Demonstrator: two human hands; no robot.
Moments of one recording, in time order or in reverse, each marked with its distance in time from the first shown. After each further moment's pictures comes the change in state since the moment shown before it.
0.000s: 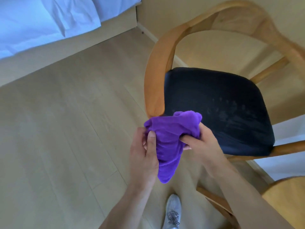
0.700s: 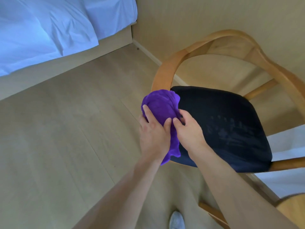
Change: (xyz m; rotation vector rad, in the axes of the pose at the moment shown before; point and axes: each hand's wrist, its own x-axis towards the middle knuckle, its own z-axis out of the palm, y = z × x) left_hand 0.120 0.037 0.031 0.451 -0.157 -0.069; right_hand 0.080 -0.066 0.039 -0.192 0.183 0.022
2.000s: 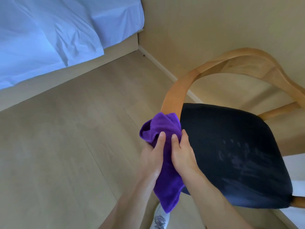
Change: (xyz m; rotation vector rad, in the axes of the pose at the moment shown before) left_hand 0.066 -0.013 -0.011 -0.601 -0.202 -0.417; right_hand 0.051 -0.034 0.037 0.027 -0.091 0.227
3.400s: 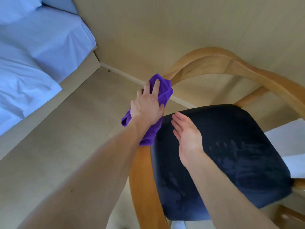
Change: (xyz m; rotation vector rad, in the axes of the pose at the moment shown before) left_hand 0.173 0.170 0.148 1.582 0.020 0.931; right_hand 0.110 -0.050 -0.098 1.000 0.242 0.071
